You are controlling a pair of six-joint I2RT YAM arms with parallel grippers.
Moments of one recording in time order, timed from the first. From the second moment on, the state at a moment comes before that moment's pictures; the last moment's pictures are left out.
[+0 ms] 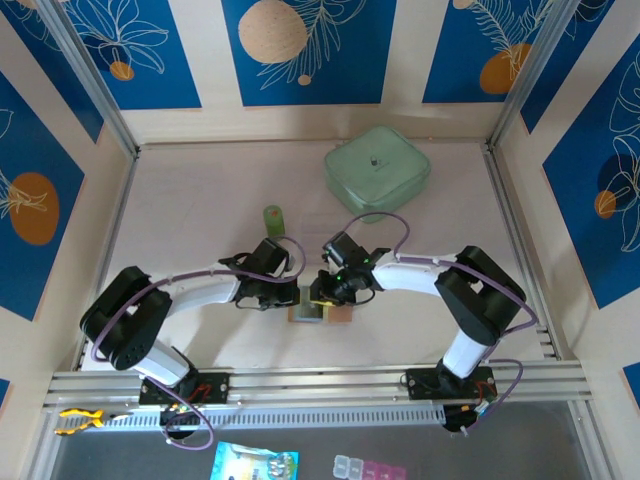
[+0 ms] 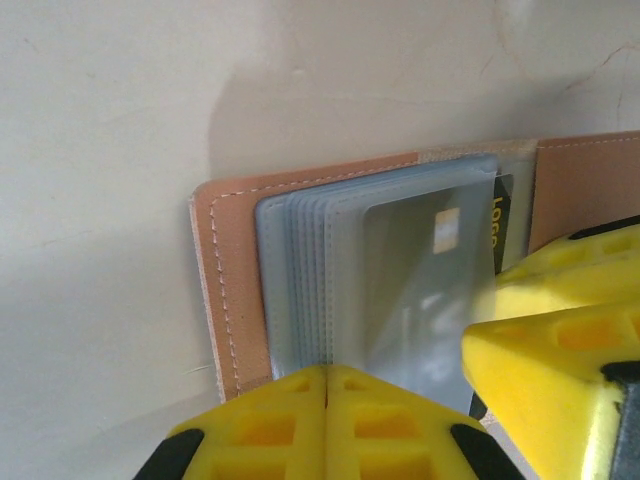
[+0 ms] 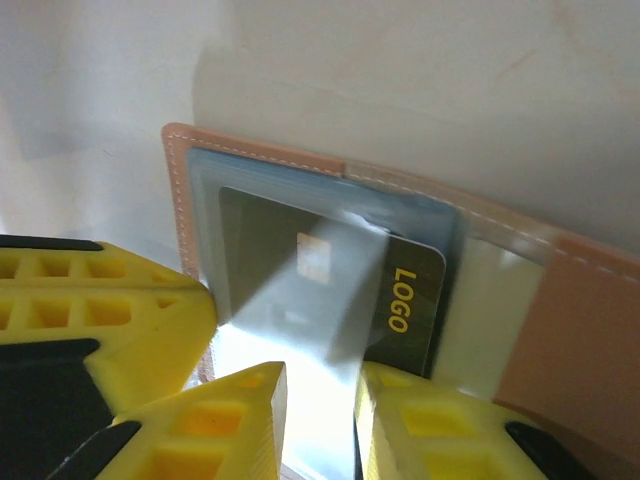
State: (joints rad) left arm -0.72 1.53 0.72 -0.29 0.33 -0.74; right arm 0.79 1.67 0.85 -0.30 -0.40 0.88
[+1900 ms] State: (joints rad) left arm -0.80 1.61 0.87 -0.41 0.29 -0.76; right arm 0.75 1.55 0.77 -0.36 -0.36 0.87
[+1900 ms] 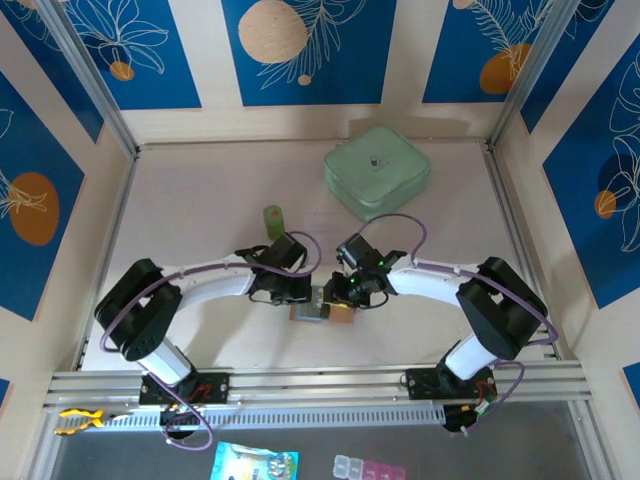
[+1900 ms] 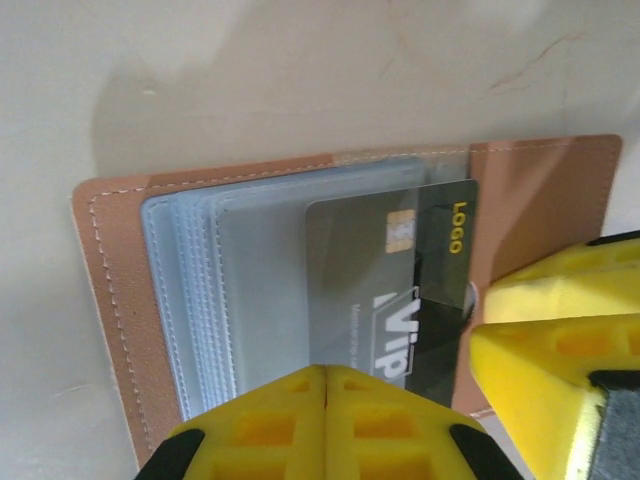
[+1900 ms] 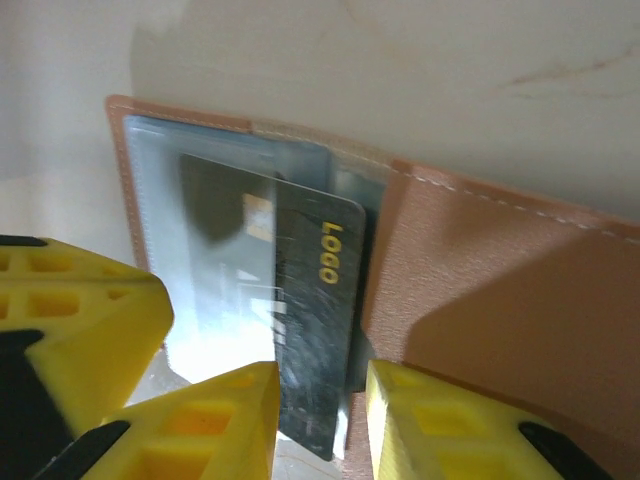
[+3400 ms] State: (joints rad) left arm -0.79 1.55 0.76 -0.33 0.27 -0.75; right arm 0.69 1.52 0.61 -0.03 -0.54 0.91
